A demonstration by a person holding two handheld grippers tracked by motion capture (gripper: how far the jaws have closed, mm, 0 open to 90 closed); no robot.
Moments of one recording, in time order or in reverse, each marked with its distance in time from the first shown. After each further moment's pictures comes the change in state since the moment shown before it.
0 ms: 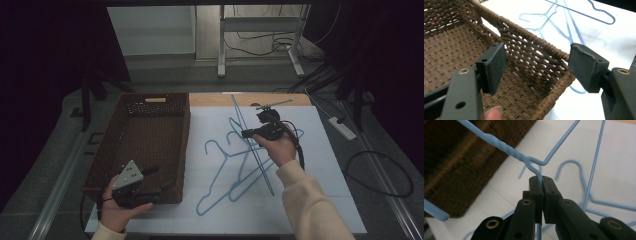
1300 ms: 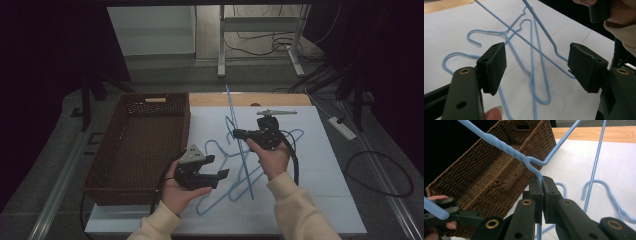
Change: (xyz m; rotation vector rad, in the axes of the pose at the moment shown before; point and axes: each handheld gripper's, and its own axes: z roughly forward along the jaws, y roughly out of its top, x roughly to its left) left arm -0.061 0.077 0.112 0.038 -0.179 -0.090; right arm 0.031 -0.018 -0.003 -0.220 0.088 0.042
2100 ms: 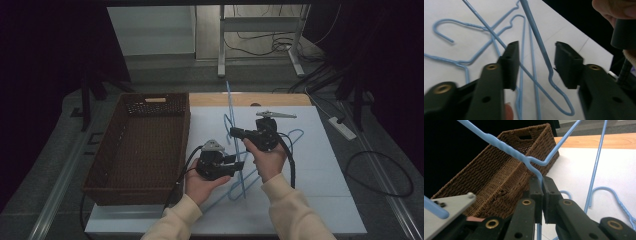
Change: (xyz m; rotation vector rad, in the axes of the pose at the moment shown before) left arm 0.007 0.010 0.059 0.034 -0.083 -0.150; right arm 0.006 -0.004 0.004 -0.081 0.013 0.033
